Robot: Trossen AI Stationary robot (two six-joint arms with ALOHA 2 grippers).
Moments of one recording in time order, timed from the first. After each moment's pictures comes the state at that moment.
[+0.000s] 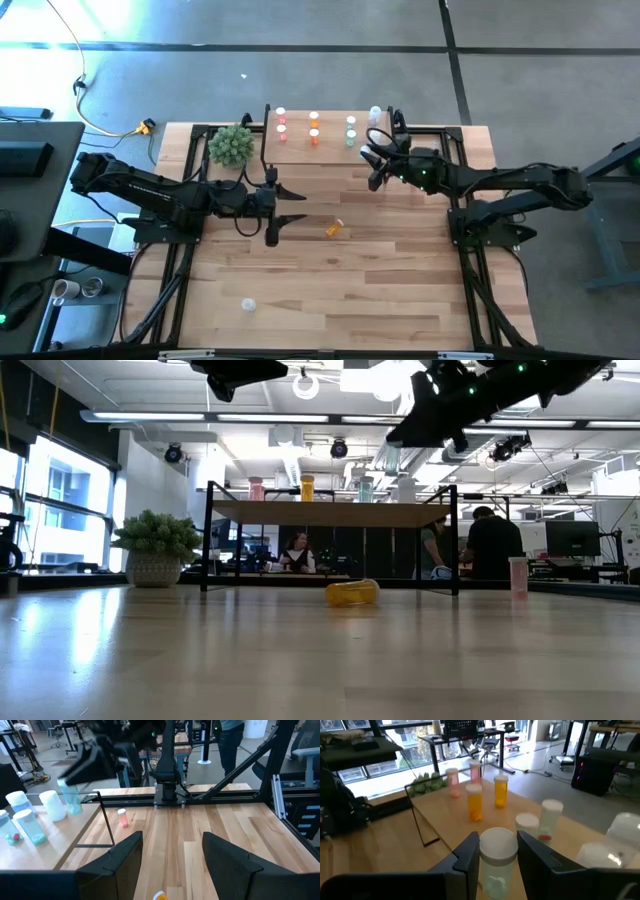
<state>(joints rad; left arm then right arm) -0.05 1.15 0.73 0.22 -0.25 0.04 -0.20 1.12 0.66 0.26 0.41 0.12</state>
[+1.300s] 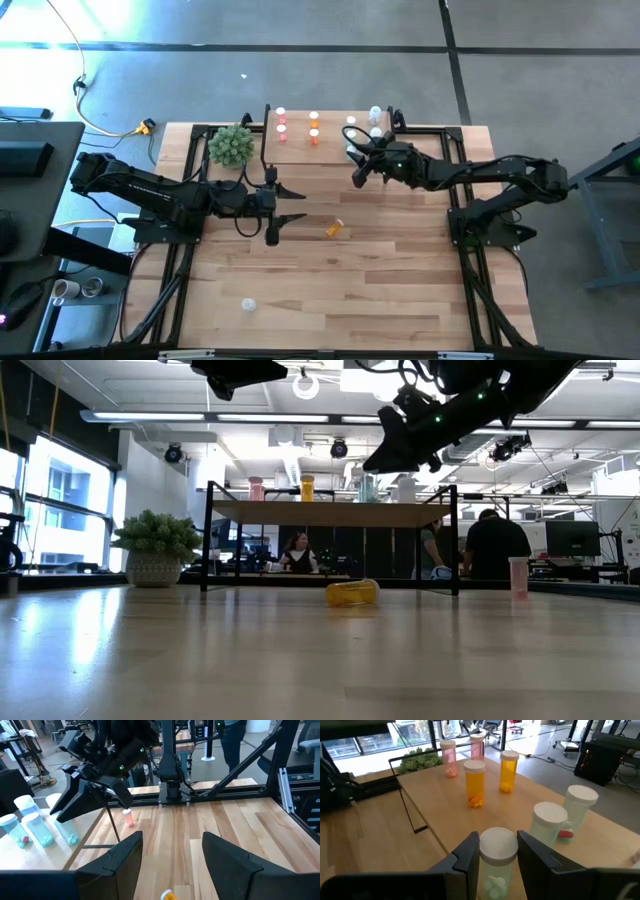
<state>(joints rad) -0.05 1.15 0.73 0.21 -0.27 0.08 -0.27 1.34 0.74 0.30 0.33 0.10</state>
